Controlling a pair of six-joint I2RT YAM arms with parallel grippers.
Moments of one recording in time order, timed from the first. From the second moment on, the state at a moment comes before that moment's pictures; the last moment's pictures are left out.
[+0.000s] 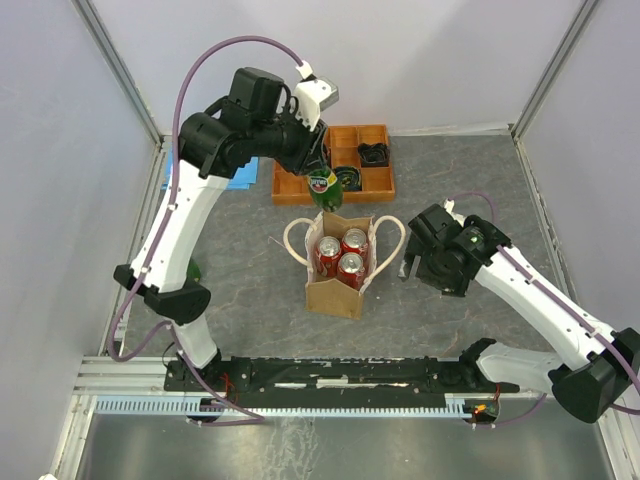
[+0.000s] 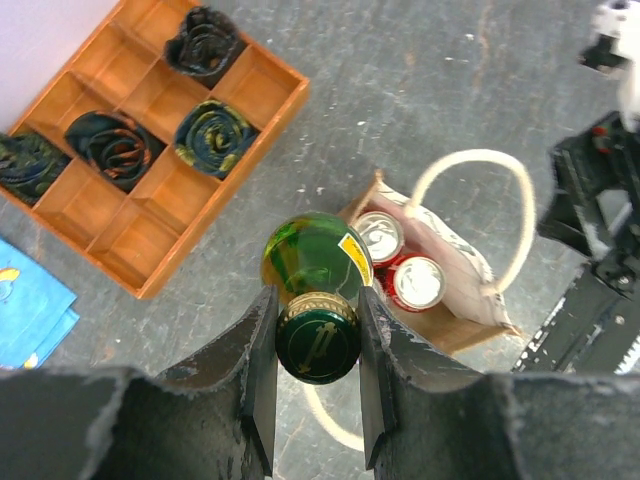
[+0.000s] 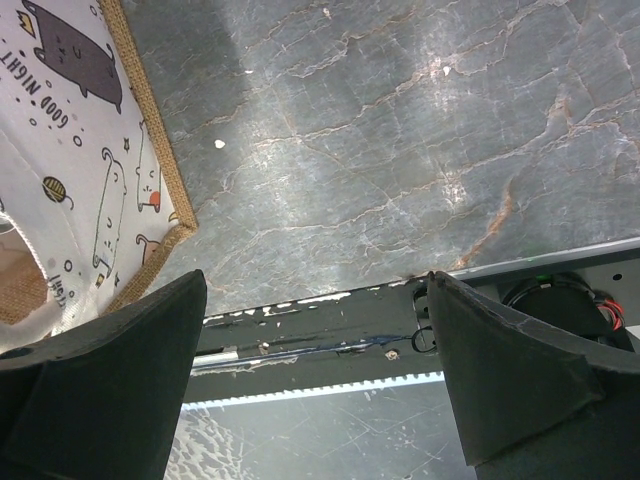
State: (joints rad) left arm -0.60 1.79 2.44 -1.25 0.25 0.16; right arm 0.63 1.15 1.11 -1.23 0.22 0.96
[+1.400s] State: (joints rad) left arm -0.75 1.46 1.61 -1.08 0.25 0.18; right arm 0.63 1.13 1.10 -1.23 0.22 0.96
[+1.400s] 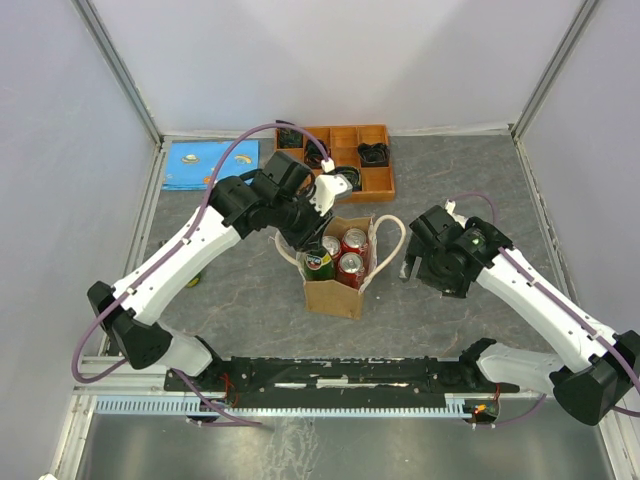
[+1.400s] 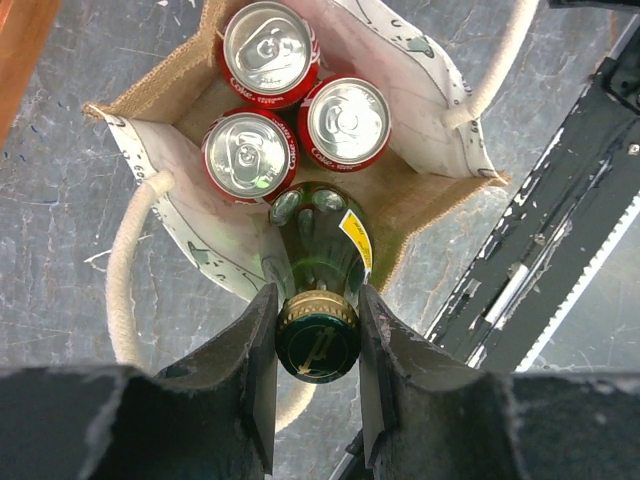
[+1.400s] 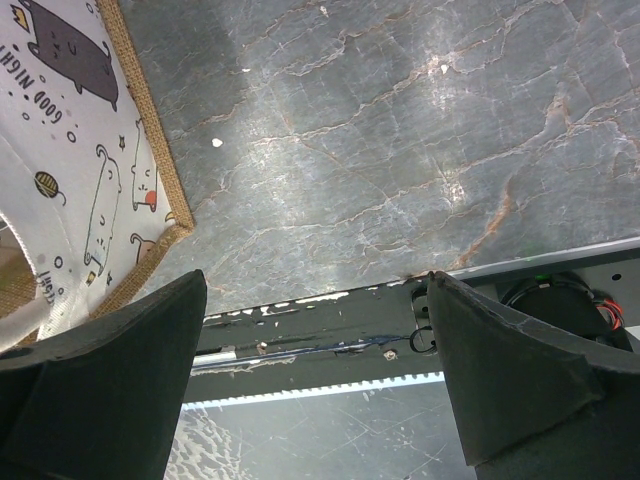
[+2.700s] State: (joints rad) left arm -0.83 1.50 1.36 -0.83 0.14 0.16; right arm 0.63 1.14 1.10 -1.23 0.22 0.94
